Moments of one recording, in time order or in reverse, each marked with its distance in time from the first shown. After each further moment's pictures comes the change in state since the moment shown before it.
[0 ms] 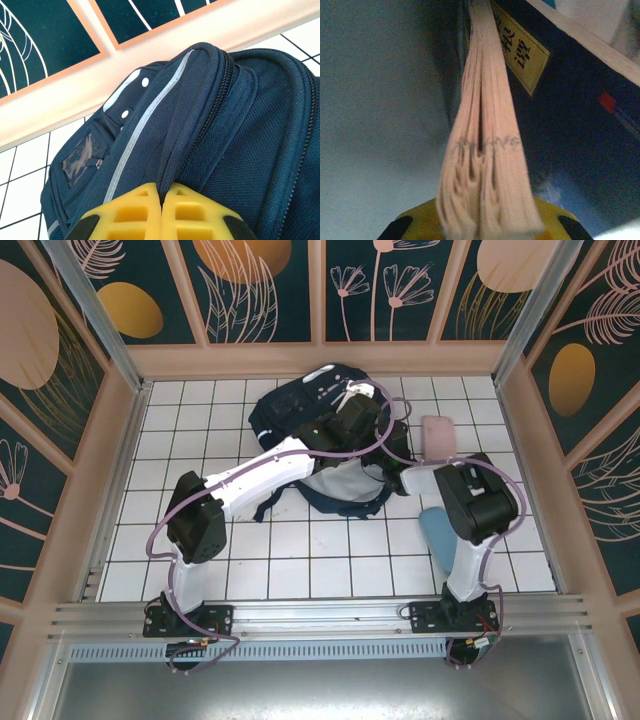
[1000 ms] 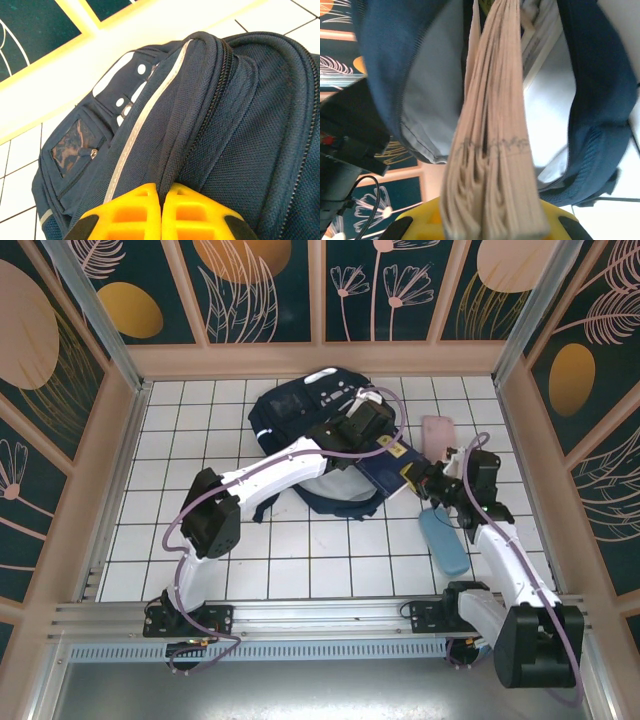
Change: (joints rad) left arm -0.009 0.095 0.079 -0.084 -0.005 0.005; right arm -0.388 -0.915 -0.374 -0.766 -0.501 -0.328
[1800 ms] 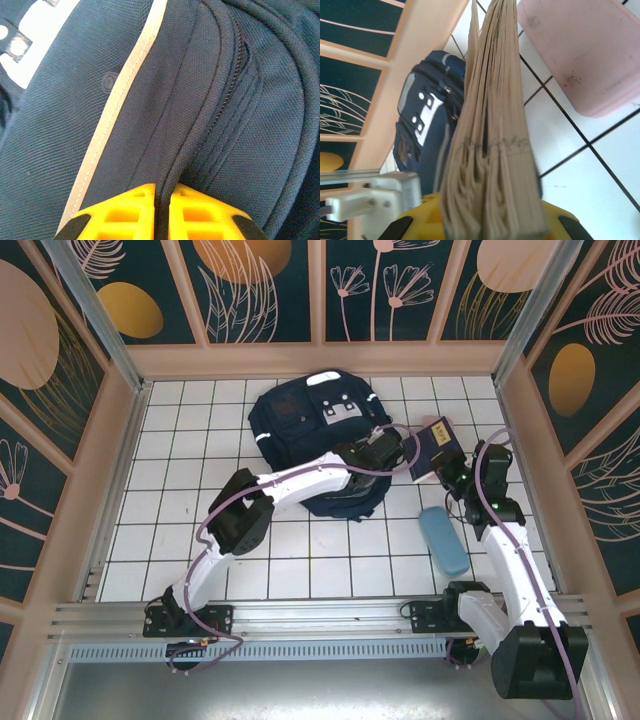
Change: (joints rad) left arm -0.056 0.174 0.032 -0.187 0.135 -0.047; right arm -0.039 -0.082 0.127 -0.235 0.491 -0.108
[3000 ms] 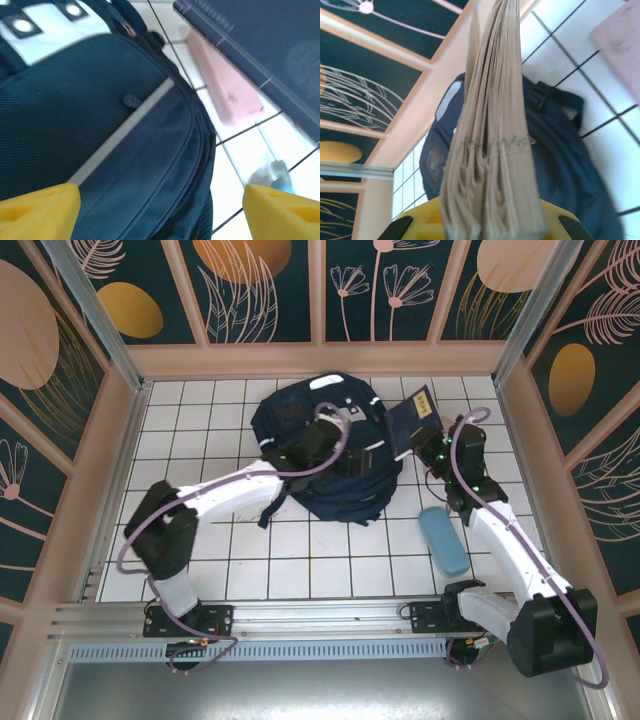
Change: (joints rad) left arm 0.111 -0.457 -0.587 0.511 0.496 -0.329; right arm 0.194 0.132 0.097 0.185 0.167 0.012
